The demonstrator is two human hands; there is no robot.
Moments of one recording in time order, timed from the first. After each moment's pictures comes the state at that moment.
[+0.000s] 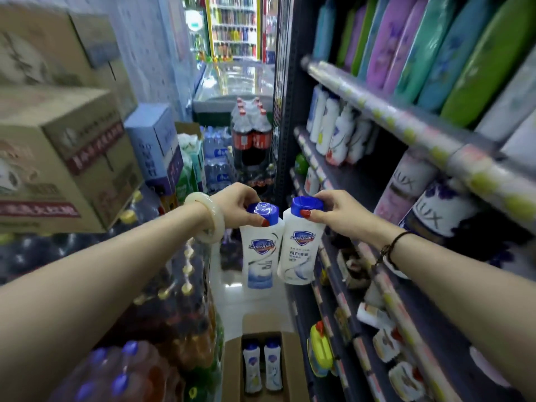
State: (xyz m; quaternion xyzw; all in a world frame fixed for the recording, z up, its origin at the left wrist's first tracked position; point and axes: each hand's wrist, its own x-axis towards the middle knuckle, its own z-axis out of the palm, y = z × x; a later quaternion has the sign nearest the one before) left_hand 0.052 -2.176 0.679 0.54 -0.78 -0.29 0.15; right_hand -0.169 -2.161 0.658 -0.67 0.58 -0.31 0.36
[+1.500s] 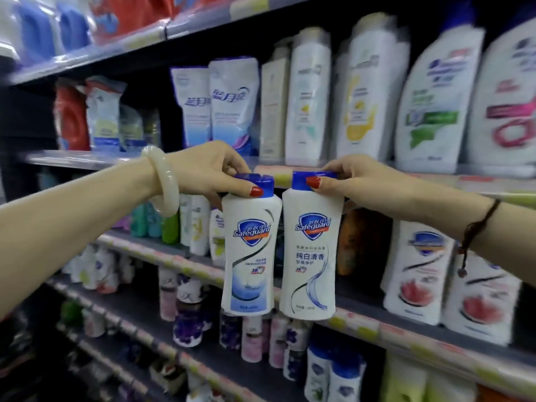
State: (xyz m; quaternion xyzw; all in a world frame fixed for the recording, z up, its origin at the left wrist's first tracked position) left_hand -0.114 -1.955 1.001 0.01 -0.94 -0.28 0.18; right_hand -0.226 -1.745 0.980 -0.46 0.78 -0.43 0.02
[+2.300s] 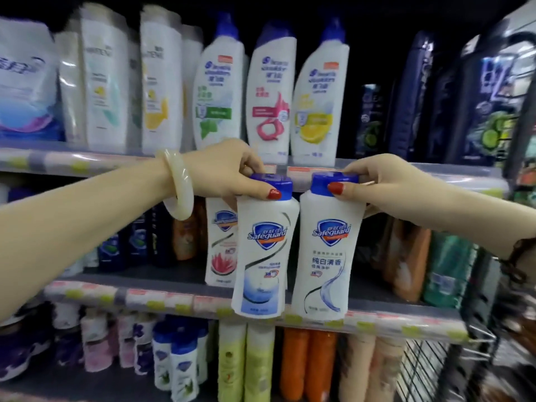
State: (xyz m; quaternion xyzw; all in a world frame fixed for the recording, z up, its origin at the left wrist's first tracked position) left_hand -0.206 -1.693 0.995 -0.19 -0.92 -0.33 0.10; right_hand -0.216 -1.454 0.981 -0.29 0.86 -0.40 -0.10
